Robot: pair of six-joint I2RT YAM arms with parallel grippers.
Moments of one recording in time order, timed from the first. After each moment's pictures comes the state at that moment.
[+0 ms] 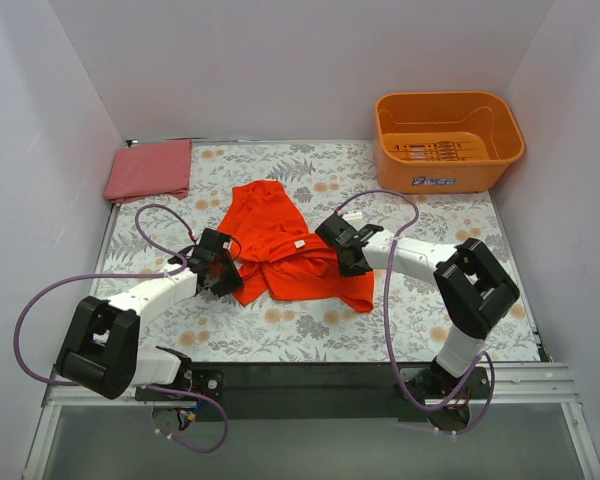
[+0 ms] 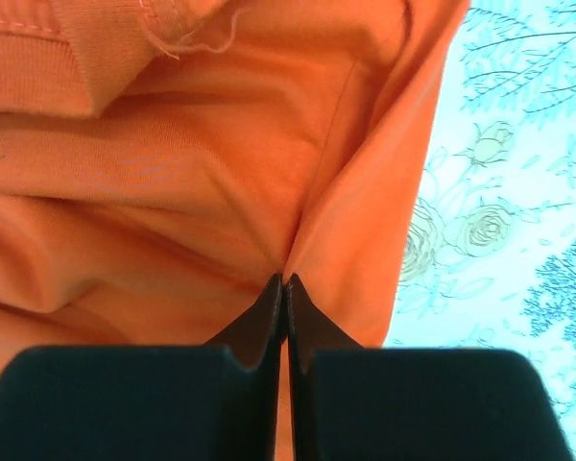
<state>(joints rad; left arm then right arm) -0.39 1.31 0.62 -0.38 -0.04 -0.79 0.79 1.73 1.07 -0.60 0.41 0.60</state>
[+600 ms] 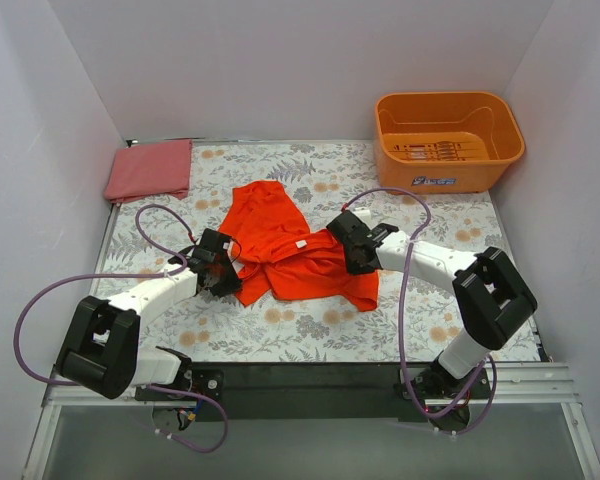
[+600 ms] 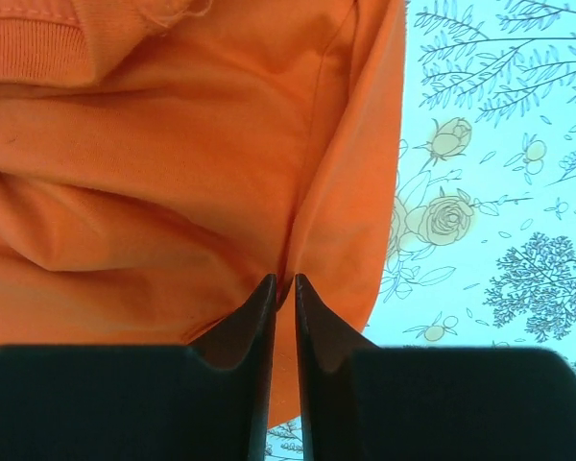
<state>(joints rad) -0.39 1.31 0.62 -0.40 -0.05 -0.79 0.75 1.61 1.03 -0.61 0.38 0.54</state>
